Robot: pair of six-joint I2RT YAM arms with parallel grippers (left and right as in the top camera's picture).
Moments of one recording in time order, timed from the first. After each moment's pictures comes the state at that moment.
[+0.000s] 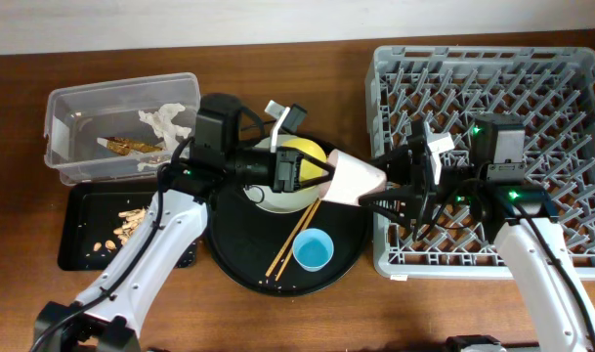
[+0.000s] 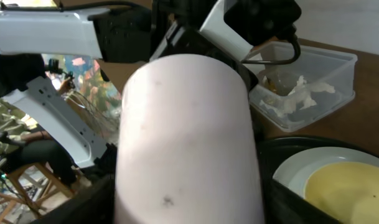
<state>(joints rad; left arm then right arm) -0.36 1.54 1.13 -0.15 1.23 -0.52 -0.01 1.27 0.96 -0.47 -1.44 -0.34</state>
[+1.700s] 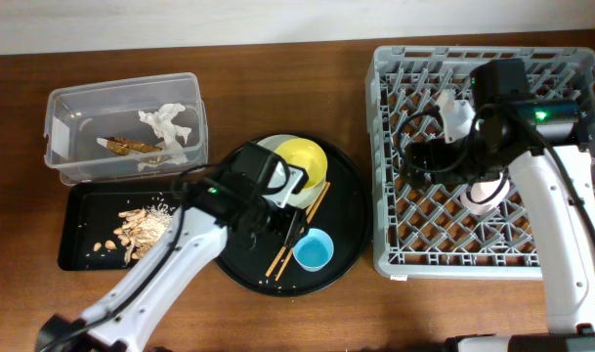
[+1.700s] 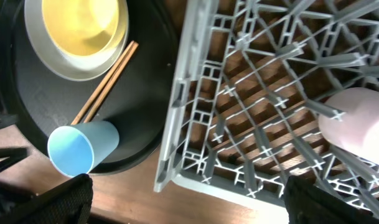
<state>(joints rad) -0.53 1.50 1.10 -0.82 0.36 -0.12 0.03 1.53 1.61 -1.41 -0.25 -0.05</state>
